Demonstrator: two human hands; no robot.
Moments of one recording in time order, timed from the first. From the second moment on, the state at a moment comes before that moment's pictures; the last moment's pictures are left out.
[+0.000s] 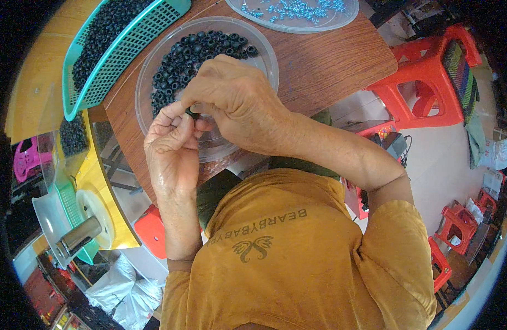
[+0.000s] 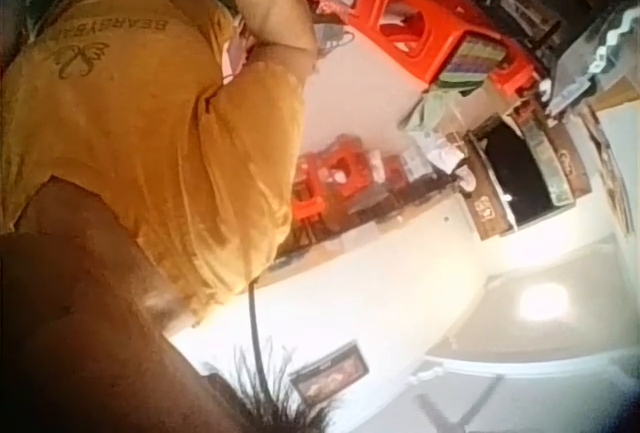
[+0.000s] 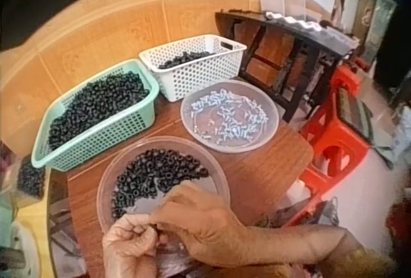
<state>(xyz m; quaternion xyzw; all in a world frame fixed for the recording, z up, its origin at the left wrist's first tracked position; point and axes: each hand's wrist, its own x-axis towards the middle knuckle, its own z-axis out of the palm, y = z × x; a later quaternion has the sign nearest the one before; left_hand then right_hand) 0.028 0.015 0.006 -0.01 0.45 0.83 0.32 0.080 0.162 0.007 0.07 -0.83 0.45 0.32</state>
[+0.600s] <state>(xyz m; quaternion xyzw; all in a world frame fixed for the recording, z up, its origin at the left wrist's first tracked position) 0.032 0.020 0.005 -0.06 0.39 0.86 0.33 0.088 0.156 -0.005 0.07 -0.83 0.40 0.39</state>
